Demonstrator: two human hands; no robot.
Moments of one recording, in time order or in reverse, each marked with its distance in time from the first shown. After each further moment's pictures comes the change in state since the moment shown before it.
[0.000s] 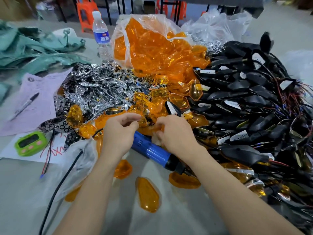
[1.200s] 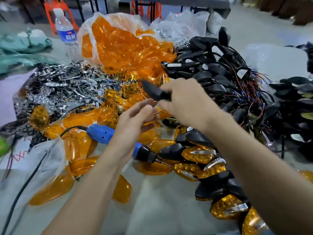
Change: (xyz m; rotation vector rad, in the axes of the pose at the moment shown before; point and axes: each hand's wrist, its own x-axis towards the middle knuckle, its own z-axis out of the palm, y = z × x) left_hand -0.048 0.054 0.074 -0.469 -0.442 -0.092; right_hand -0.035 0.029 -0.130 -0.048 0.032 -0.039
